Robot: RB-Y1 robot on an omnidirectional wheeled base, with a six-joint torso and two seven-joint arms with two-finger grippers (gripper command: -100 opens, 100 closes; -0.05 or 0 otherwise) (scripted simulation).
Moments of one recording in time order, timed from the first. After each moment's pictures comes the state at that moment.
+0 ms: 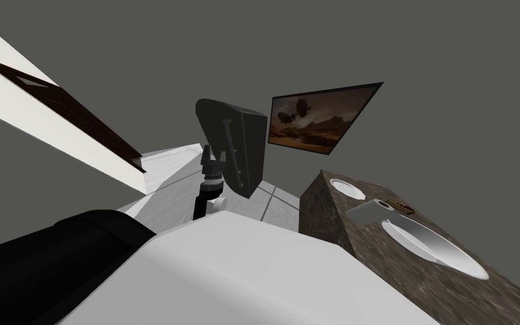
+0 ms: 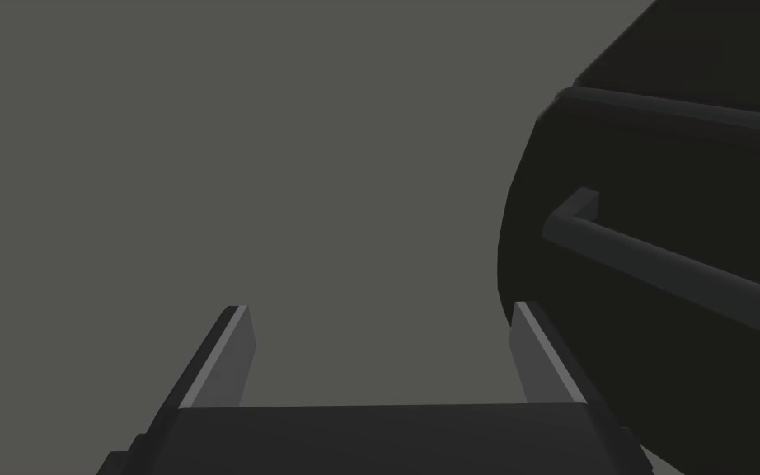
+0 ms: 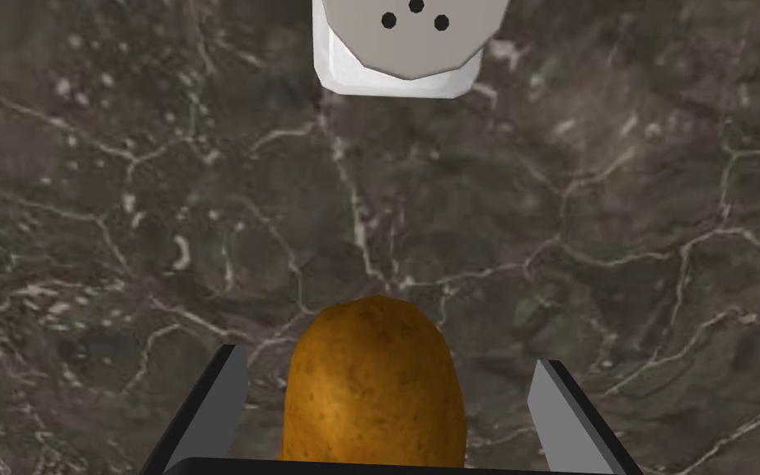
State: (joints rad) left arm 0.49 -0.01 0.04 -2.35 0.02 -0.57 0.07; right arm 1.19 -0.81 -0.78 -1.01 1.62 -1.18 1.17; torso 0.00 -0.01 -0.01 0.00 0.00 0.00
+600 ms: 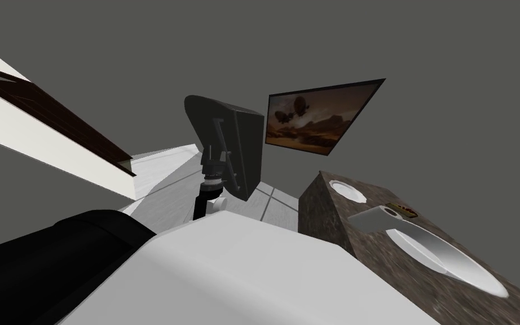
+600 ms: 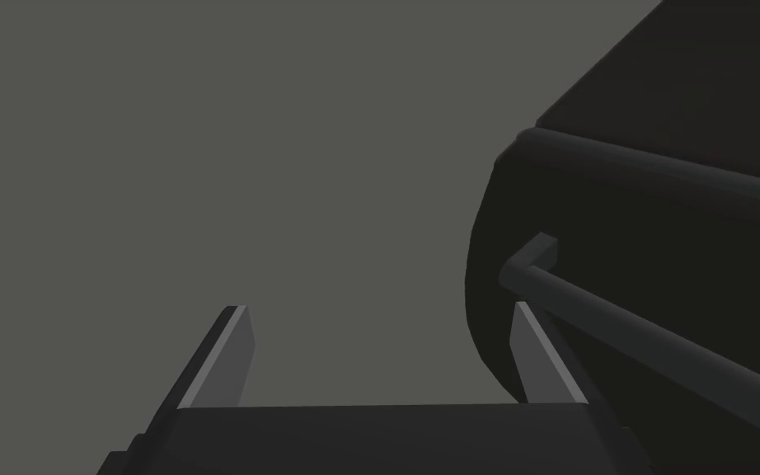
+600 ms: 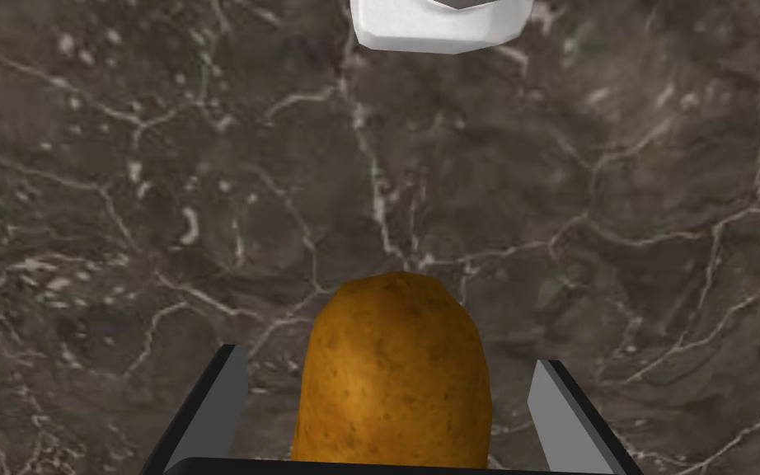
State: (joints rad) left arm 0.49 -0.01 0.04 -2.35 0.02 -0.57 0.07; right arm 1.17 -0.77 -0.81 -0.93 1.62 -1.19 1.32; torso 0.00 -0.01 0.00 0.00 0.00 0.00
